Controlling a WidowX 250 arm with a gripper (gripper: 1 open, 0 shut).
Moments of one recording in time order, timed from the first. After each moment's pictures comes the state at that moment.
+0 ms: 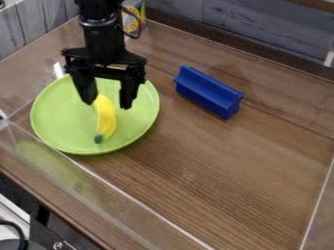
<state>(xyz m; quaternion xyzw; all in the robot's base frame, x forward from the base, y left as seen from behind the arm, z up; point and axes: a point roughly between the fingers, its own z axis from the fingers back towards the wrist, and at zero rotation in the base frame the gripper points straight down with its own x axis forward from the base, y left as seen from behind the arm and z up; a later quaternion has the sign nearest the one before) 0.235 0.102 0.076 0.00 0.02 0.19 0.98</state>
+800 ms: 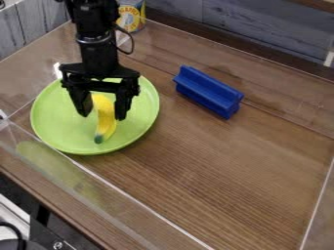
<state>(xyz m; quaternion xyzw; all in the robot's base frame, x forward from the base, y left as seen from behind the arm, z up) 0.233 0.113 0.051 -0.01 0.04 0.21 0.98</state>
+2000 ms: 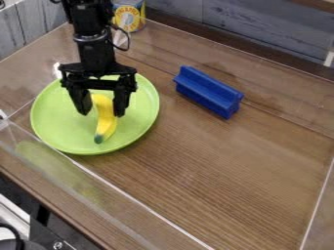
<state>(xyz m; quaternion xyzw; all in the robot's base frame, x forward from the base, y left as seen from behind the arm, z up) 0.241 0.122 0.045 -0.03 0.04 0.22 0.97</state>
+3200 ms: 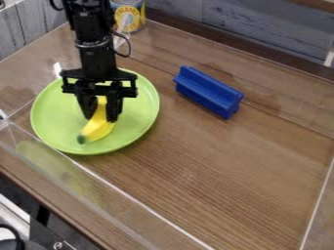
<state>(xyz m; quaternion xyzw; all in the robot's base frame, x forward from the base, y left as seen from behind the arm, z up) 0.238 0.119 0.038 -0.03 0.06 0.22 0.97</state>
